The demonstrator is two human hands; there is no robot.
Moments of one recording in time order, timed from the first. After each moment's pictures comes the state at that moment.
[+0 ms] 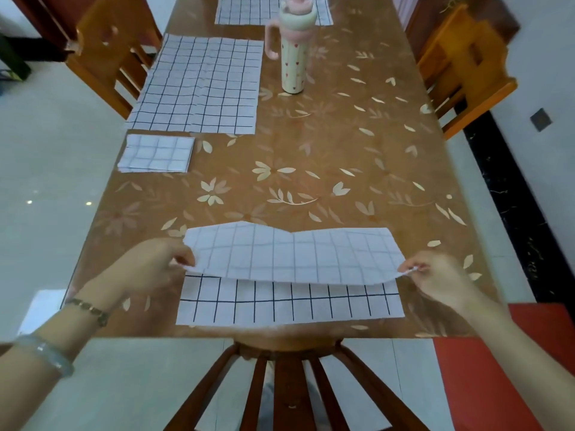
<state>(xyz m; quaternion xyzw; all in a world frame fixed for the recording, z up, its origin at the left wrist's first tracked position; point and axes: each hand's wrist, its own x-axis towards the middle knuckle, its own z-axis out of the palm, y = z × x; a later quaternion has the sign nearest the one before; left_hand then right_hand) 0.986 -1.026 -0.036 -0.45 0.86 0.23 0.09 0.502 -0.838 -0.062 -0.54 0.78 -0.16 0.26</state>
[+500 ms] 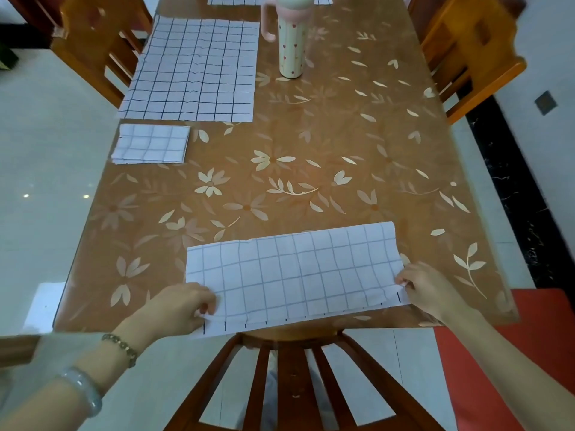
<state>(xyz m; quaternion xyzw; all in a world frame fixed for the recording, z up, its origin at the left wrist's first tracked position) 0.972 -0.958 -0.089 -0.34 0.88 0.22 0.23 0.514 -0.816 -0.107 -0.60 0.76 0.04 0.23</state>
